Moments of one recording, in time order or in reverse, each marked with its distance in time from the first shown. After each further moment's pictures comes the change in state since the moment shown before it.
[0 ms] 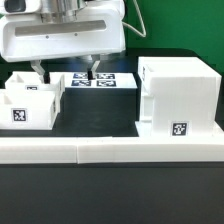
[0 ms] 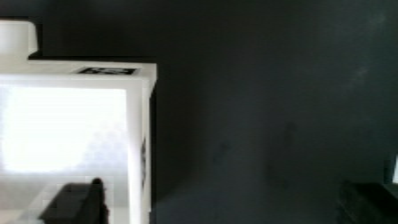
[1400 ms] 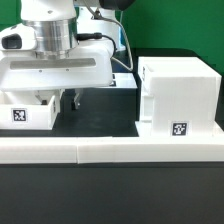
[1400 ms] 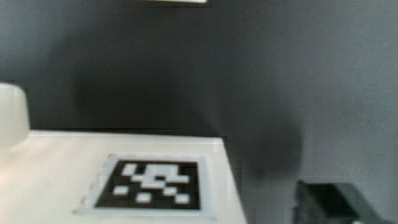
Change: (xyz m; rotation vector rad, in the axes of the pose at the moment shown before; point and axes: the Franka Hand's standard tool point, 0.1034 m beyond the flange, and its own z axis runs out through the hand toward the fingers) arm -0.014 0.027 0.060 -0.057 0.002 -0.021
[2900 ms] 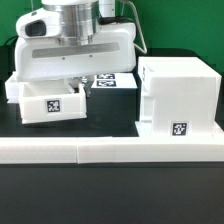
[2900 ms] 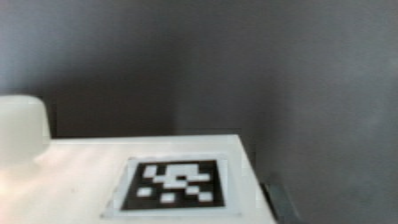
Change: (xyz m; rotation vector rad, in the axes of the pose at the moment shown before) arm 0.011 -0.042 -0.025 0.025 -0.026 -0.109
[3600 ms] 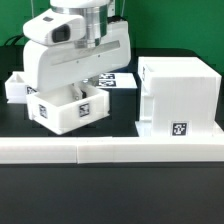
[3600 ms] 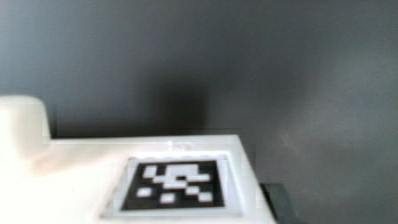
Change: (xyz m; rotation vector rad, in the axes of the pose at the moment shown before) arm 0.006 -0.011 0.002 -0.034 -0.023 -0.690
